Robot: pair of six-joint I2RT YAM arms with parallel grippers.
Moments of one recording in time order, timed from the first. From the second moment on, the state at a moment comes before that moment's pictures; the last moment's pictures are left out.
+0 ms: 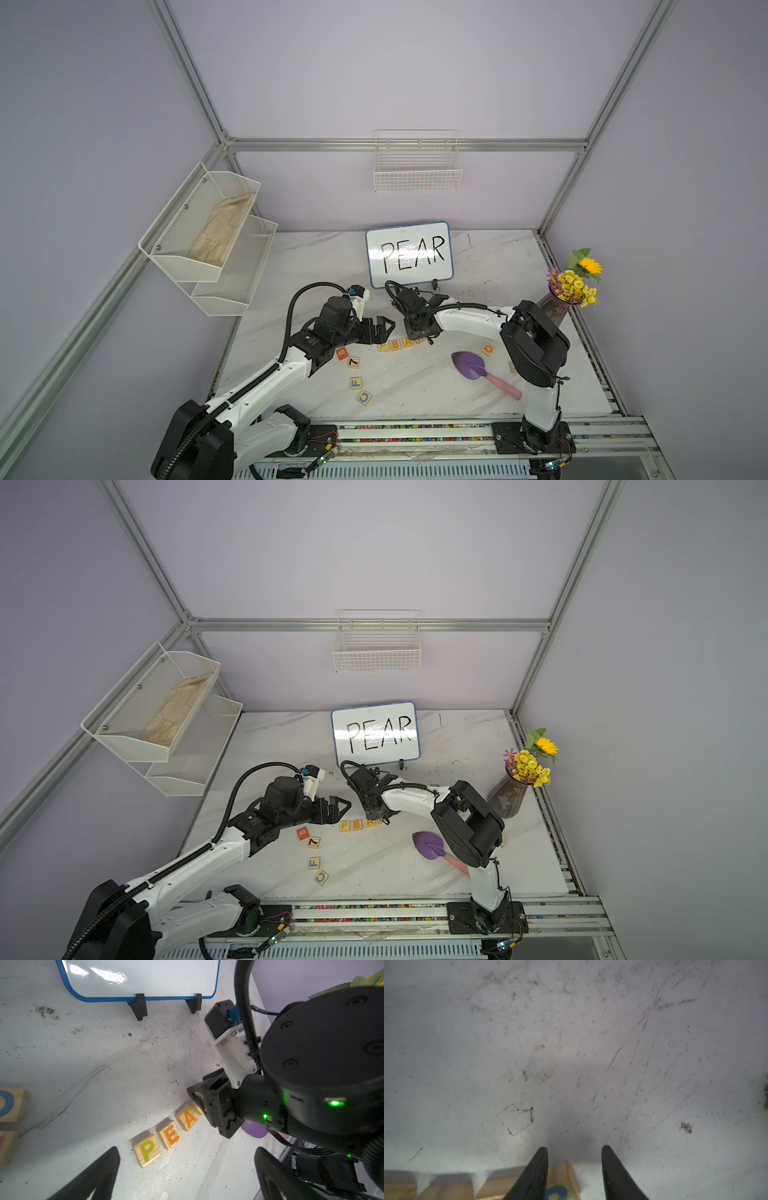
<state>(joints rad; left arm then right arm) -0.51 1.09 0.62 -0.17 0.28 -0.52 0.87 1.93 1.28 -0.65 0.28 0.60</state>
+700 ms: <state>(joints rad) -0.51 1.09 0.62 -0.17 0.28 -0.52 0.87 1.83 1.21 -0.63 0.30 0.55</state>
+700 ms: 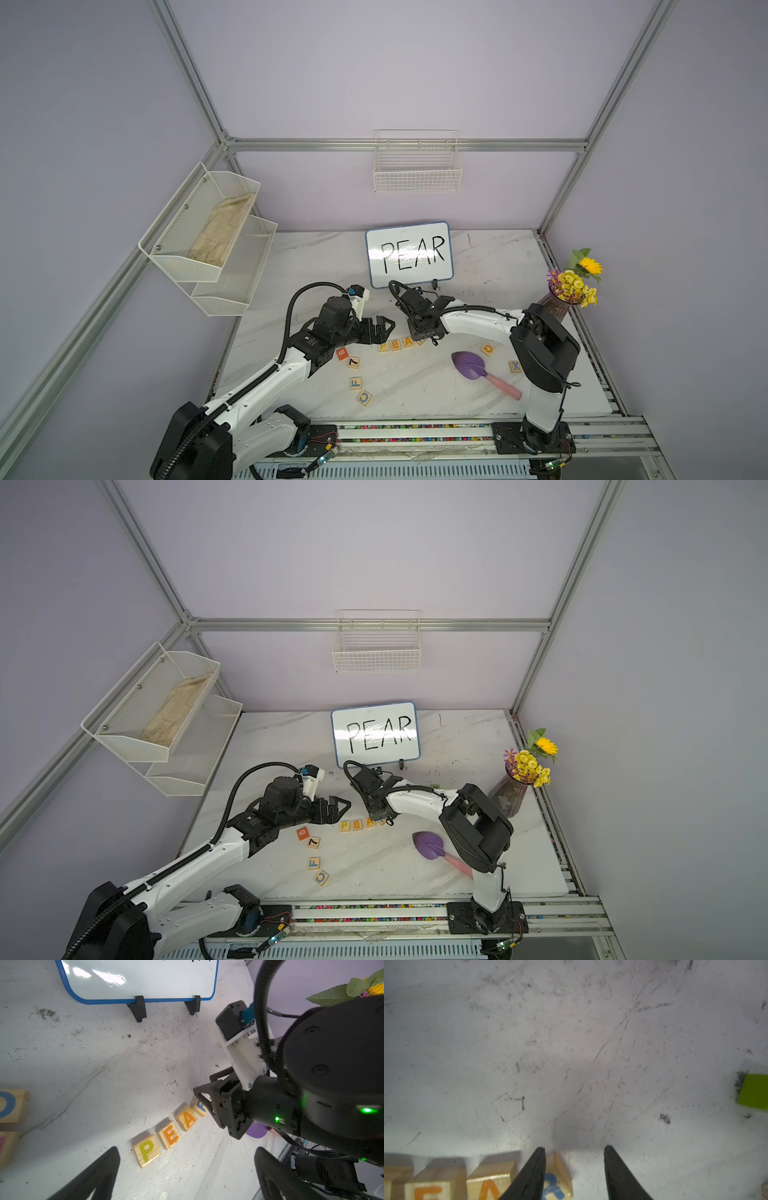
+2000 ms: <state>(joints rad) -0.51 1.08 0.62 -0.18 0.28 -0.52 0.87 1.79 1.10 -0.56 0.15 0.26</state>
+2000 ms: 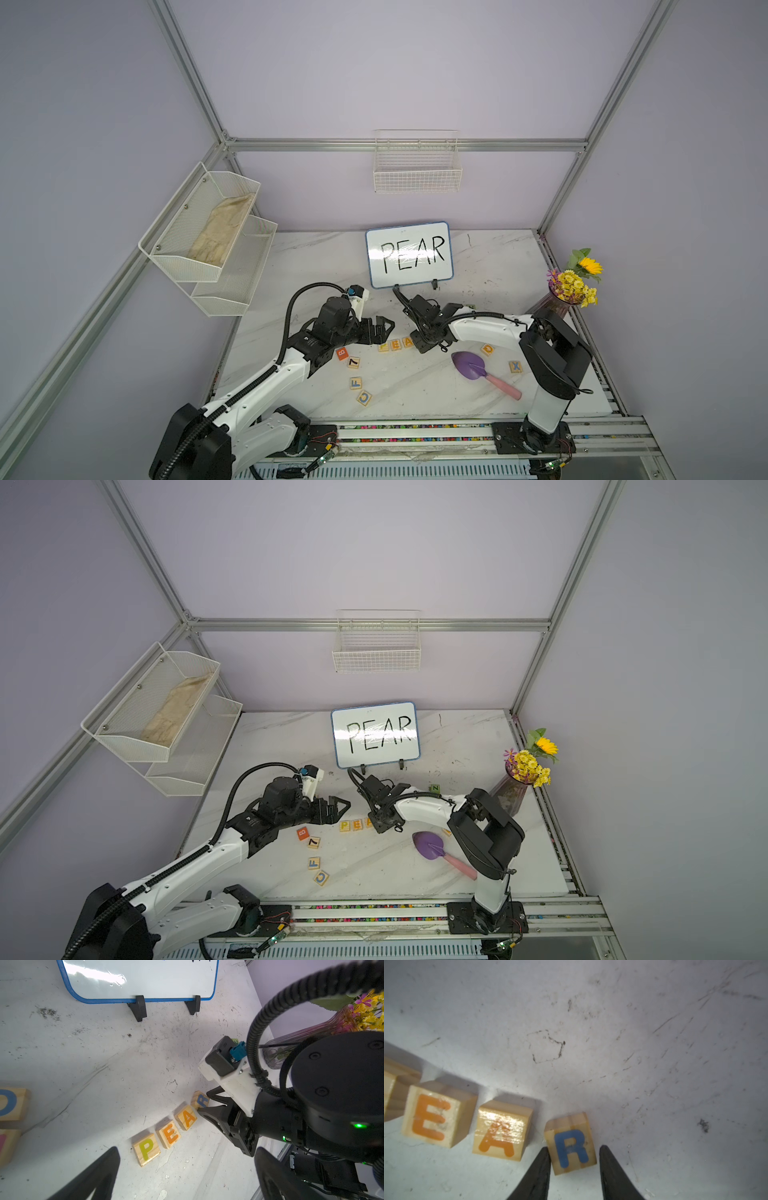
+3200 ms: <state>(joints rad) -0.51 1.03 0.62 -0.18 0.28 -0.52 0.92 1.84 1.15 -0.62 0.23 0.50</state>
